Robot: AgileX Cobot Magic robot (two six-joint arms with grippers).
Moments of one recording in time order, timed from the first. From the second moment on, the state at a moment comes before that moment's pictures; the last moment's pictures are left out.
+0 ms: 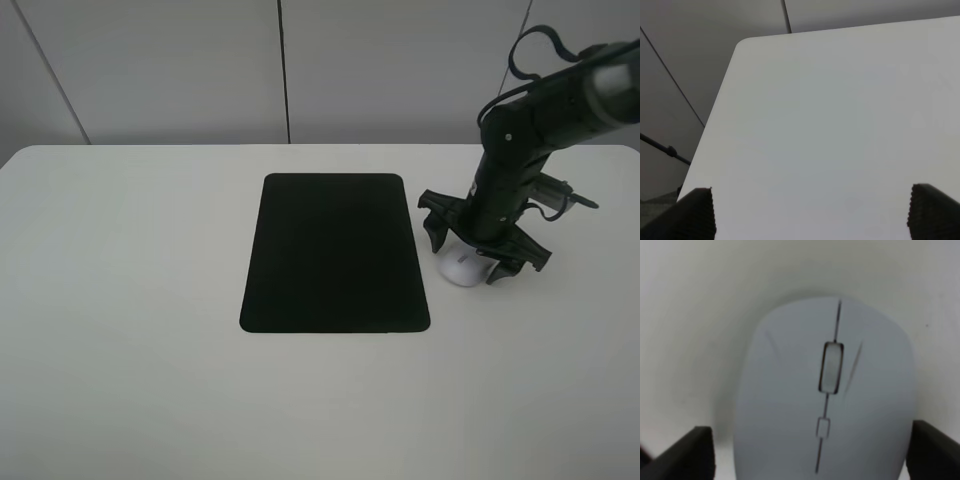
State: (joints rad) left arm 0.00 -0.01 -0.51 0.09 1.07 0.03; right arm 0.30 2.01 -1.06 -0.23 0.59 1.21
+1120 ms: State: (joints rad) left arm 0.00 -0.01 -0.51 0.09 1.07 0.03; right arm 0.30 2.03 -1.07 -0.21 0.61 1.21
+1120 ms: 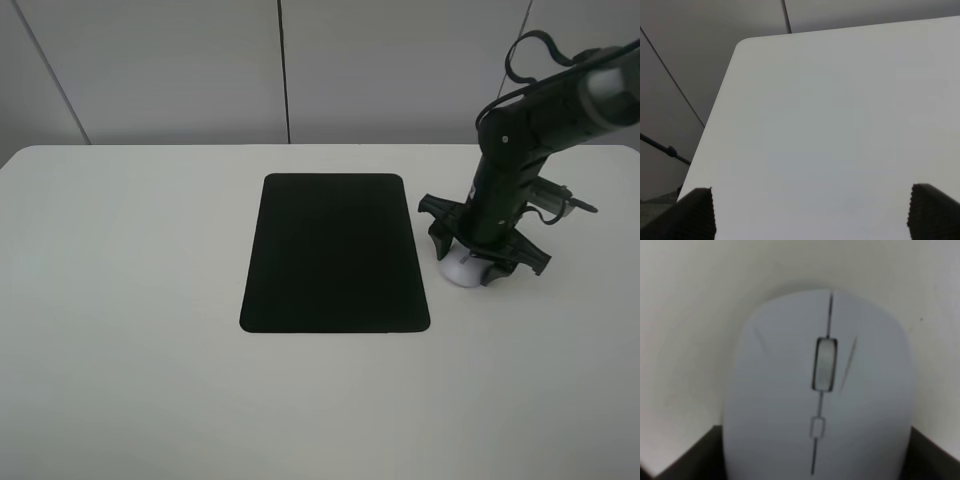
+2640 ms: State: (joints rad) left arm 0.00 -0.01 -0.51 0.09 1.07 0.03; right arm 0.35 1.90 -1.07 -0.34 0.69 1.10
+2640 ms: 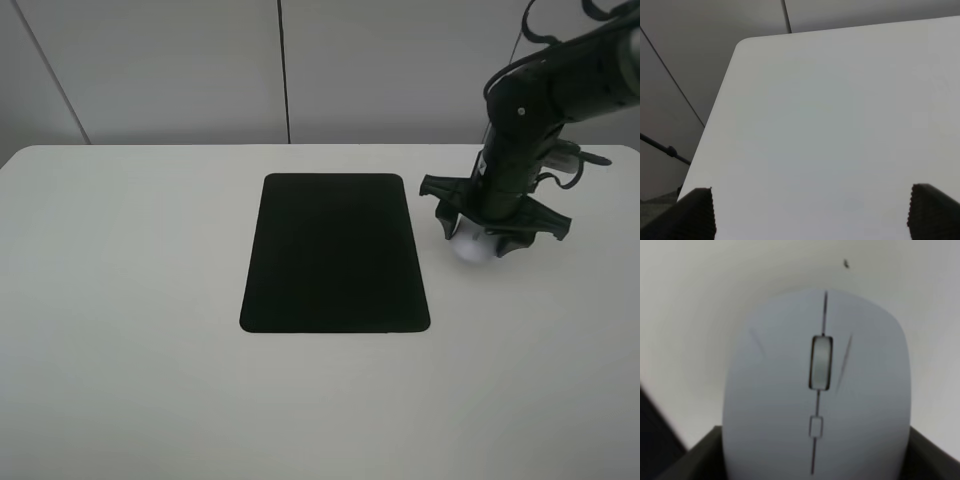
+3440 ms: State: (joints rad) left arm 0.00 -0.01 -0.51 0.09 1.07 0.03; right arm 0.55 2.08 -1.47 -0.20 0.80 0.67
